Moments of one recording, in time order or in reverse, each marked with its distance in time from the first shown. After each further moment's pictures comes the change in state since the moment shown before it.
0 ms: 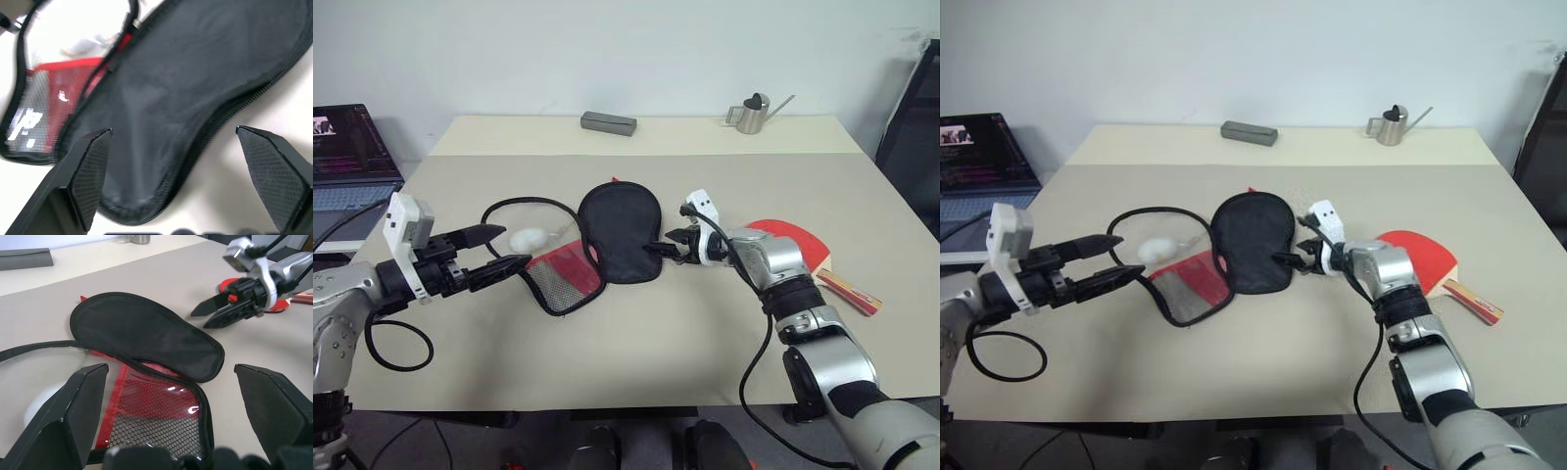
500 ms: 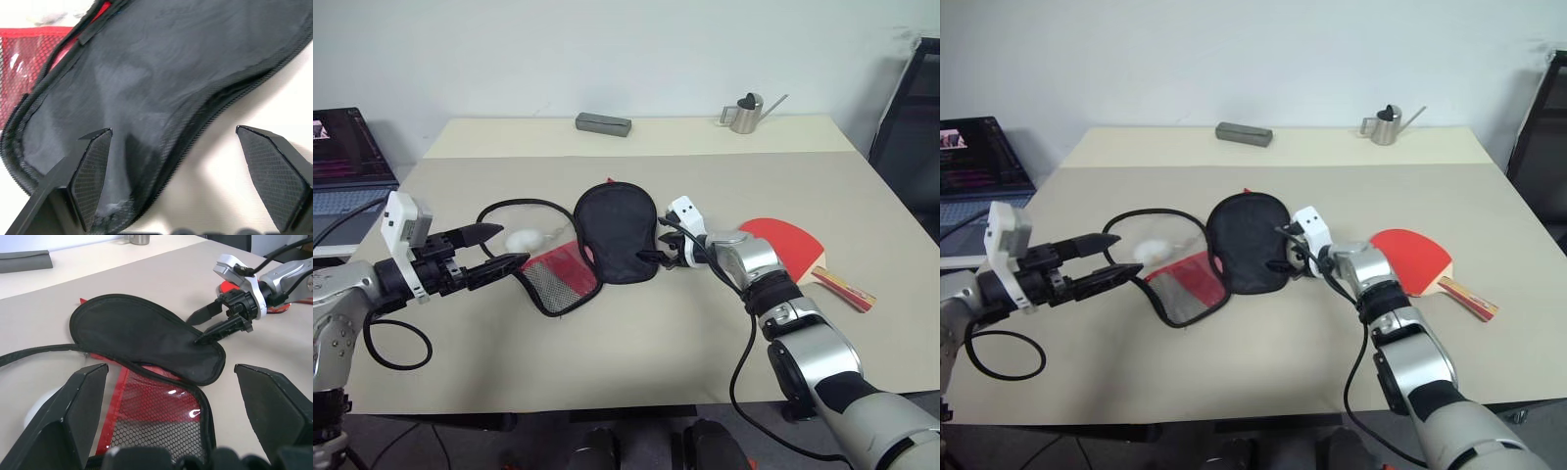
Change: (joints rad) left arm -0.012 -0.001 0.000 0.016 0.010 -0.003 0.000; right arm -0.051 0.066 0.029 0.142 -0.115 -0.115 0.003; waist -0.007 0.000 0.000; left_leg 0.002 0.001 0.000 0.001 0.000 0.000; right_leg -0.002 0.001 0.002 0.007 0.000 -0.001
